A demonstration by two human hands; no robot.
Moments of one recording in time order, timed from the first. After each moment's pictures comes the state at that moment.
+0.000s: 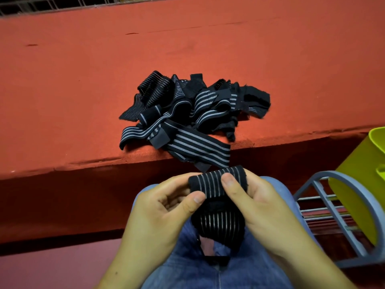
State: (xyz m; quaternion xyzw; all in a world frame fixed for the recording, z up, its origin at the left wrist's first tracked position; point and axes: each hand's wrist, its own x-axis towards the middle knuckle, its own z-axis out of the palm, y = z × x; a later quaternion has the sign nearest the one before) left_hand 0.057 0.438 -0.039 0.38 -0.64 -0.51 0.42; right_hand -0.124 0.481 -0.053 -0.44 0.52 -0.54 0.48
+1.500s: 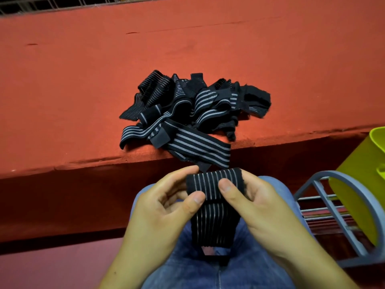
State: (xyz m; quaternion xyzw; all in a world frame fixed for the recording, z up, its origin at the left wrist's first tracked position) left_hand 0.060 0.439 -0.040 0.42 -0.62 -0.53 0.41; right_hand -0.125 0.484 -0.053 -0.45 0.50 -0.55 0.50
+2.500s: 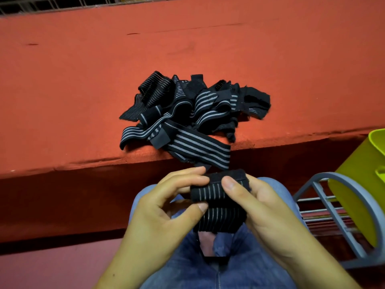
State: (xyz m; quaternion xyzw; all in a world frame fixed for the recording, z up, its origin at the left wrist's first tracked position) left_hand 0.063 0.440 -0.036 0.36 -0.69 -0.48 0.40; right_hand -0.126 0.484 -0.048 -0.39 0.50 -0.54 0.55
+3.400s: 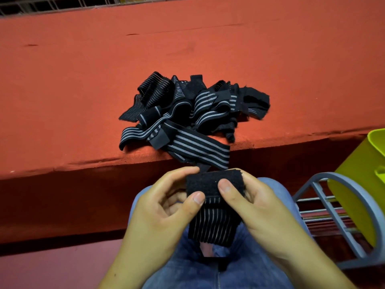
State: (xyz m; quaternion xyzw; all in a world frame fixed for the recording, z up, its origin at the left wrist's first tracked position) left_hand 0.061 0.439 -0.039 0.40 -0.64 -0.51 0.41; right_hand -0.124 0.485 -0.049 -0.43 0.51 -0.54 0.51
